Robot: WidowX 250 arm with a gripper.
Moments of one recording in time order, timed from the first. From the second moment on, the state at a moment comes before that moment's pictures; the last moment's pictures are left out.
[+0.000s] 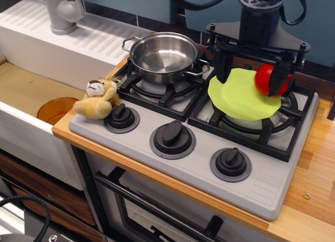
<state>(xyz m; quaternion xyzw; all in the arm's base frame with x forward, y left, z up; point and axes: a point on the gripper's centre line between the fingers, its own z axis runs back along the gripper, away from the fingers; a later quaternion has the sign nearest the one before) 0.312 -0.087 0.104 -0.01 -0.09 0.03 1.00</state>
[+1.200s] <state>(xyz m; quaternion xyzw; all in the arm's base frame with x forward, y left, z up) 0.308 -0.065 0.109 0.05 -0.11 0.05 0.99</state>
